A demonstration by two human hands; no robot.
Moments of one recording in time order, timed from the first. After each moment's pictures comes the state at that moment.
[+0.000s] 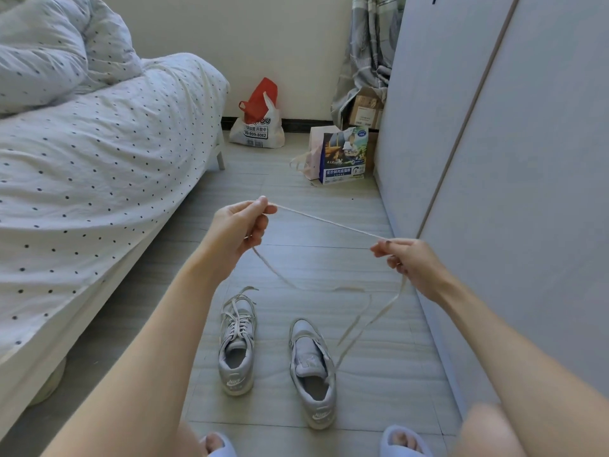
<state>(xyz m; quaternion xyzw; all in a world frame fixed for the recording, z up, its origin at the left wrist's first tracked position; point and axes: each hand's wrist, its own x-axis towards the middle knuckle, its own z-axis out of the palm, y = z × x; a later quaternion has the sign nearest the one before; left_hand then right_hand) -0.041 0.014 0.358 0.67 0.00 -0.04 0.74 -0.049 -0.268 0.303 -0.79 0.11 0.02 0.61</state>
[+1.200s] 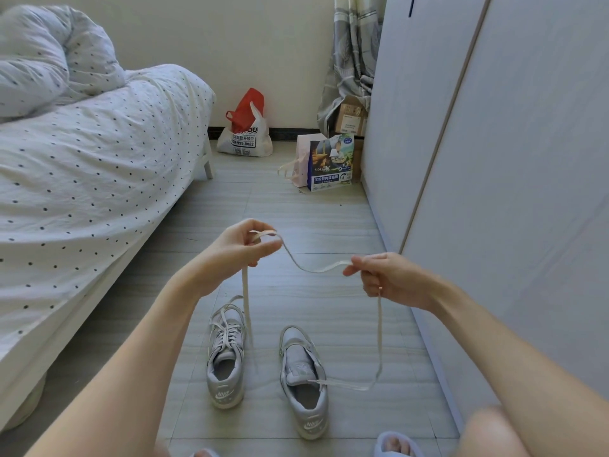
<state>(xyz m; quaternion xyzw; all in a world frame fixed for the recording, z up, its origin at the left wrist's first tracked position) -0.045 0.010 0.345 0.82 -0.12 -0.10 0.56 -0.062 -0.274 0.305 -0.72 -0.02 0.24 0.66</state>
